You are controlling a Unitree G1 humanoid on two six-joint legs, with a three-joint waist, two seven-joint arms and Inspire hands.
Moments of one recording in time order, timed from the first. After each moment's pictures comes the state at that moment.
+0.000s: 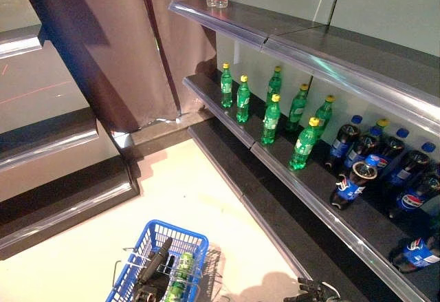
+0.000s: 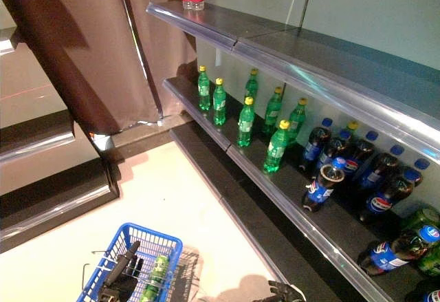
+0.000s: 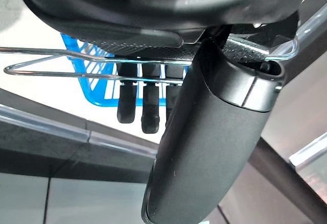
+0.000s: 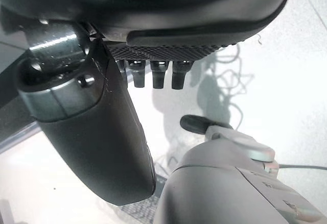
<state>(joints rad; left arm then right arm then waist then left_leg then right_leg) 0.08 0.16 0.05 1.00 -1.32 -0.08 -0.26 -0.02 -0.30 0.10 1.25 0.09 -0.08 0.18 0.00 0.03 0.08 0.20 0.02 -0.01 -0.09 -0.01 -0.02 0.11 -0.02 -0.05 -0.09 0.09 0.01</state>
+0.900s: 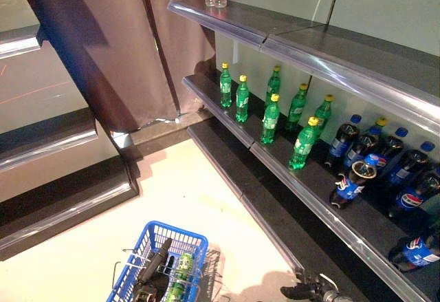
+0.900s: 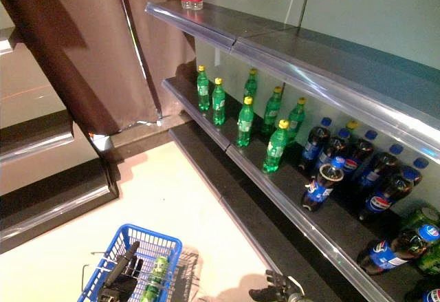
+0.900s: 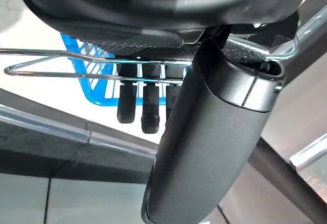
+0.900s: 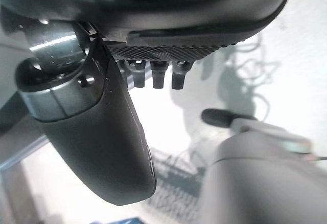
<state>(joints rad) 0.09 0.16 0.05 1.00 -1.32 -0.08 -0.26 -0.02 -0.30 0.12 1.16 0.18 -0.15 0.22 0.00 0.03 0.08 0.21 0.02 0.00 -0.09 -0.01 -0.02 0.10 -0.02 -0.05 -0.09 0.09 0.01</state>
